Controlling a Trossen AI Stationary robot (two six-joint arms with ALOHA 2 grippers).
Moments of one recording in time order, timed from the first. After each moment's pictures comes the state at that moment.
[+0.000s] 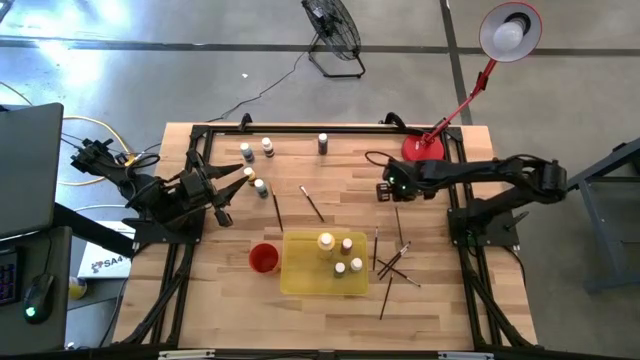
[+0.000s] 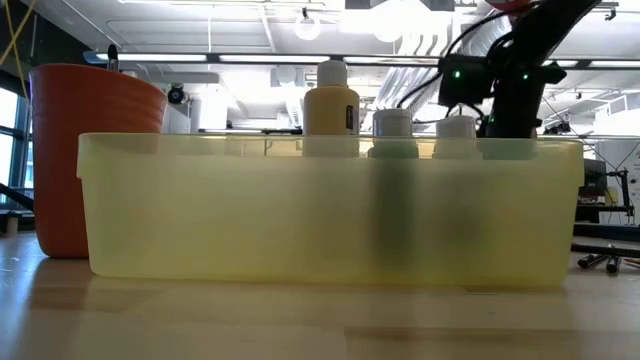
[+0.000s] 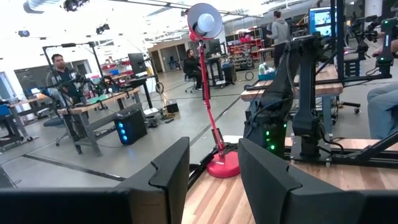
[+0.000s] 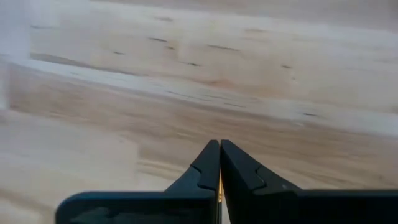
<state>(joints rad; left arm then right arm) -0.56 0.70 0.78 0.18 -1.06 0.36 -0.36 1.36 0.66 -0.57 0.07 1.10</state>
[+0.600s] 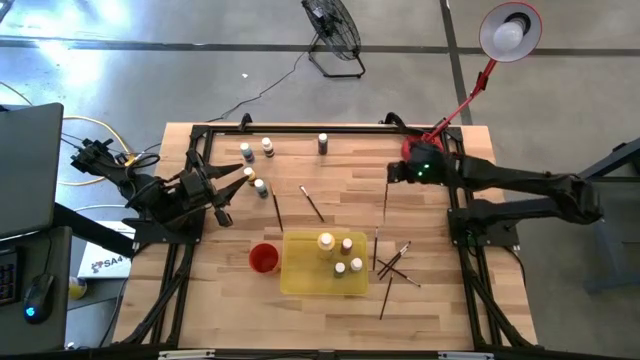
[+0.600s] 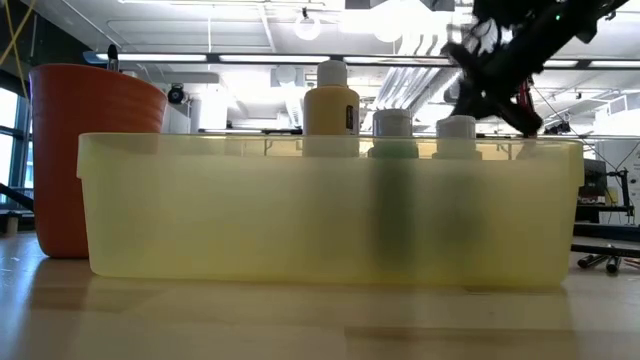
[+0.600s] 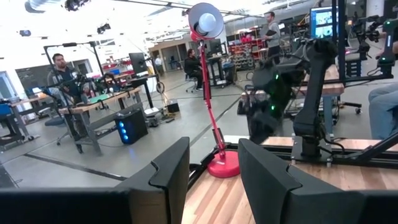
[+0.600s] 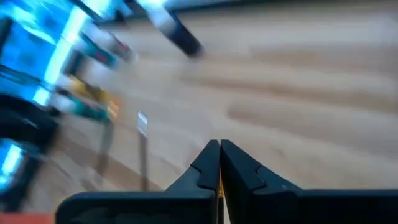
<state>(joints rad) -0.56 0.70 0.78 0.18 -1.06 0.36 -0.36 0.96 0.66 -0.38 0.19 0.95</state>
